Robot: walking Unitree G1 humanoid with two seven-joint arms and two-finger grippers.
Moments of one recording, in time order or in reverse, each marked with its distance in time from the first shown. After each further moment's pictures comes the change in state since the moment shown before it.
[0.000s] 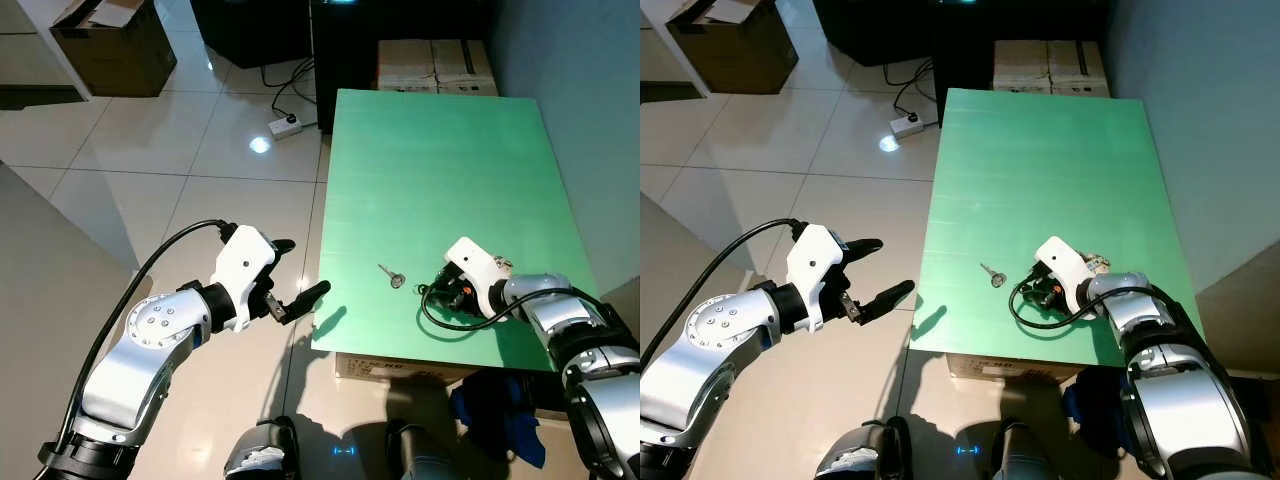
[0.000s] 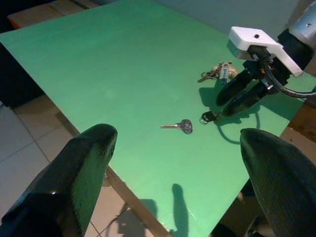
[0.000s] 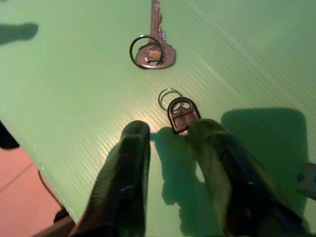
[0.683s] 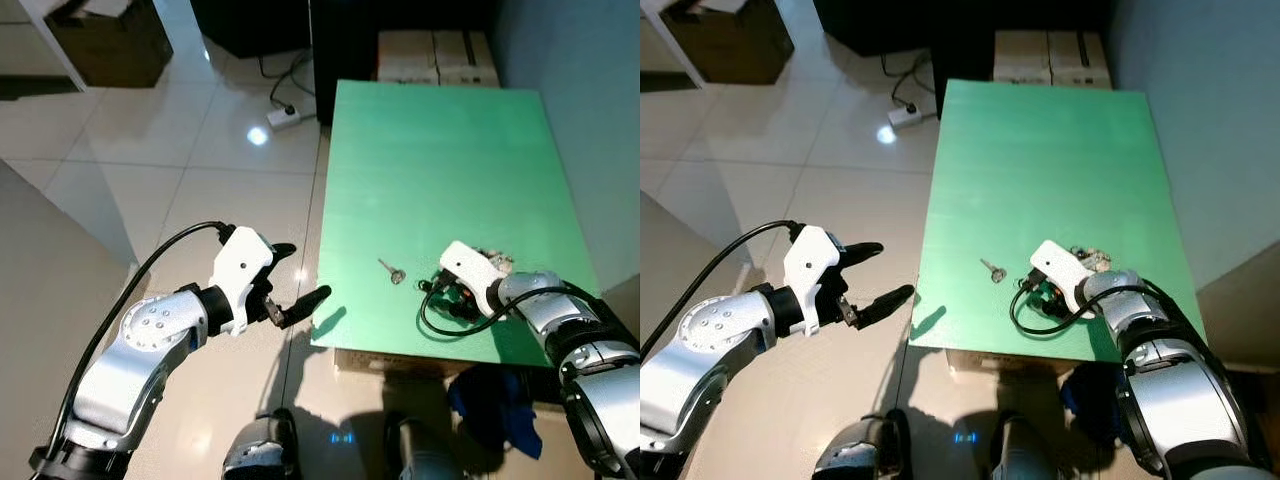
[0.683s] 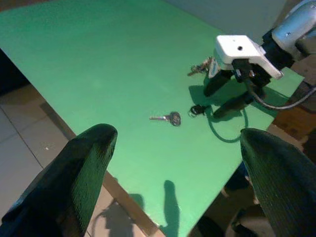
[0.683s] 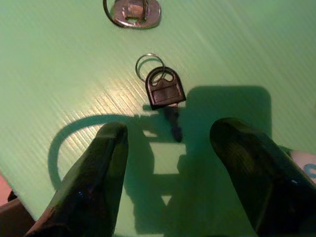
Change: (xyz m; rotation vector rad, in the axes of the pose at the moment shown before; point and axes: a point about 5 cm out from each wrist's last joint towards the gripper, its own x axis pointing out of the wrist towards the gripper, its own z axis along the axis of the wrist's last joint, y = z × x) left arm -0.006 -0.005 0.002 -0.022 0.010 -0.026; right arm 0.004 -0.002 -0.002 -0.135 0.083 -0.106
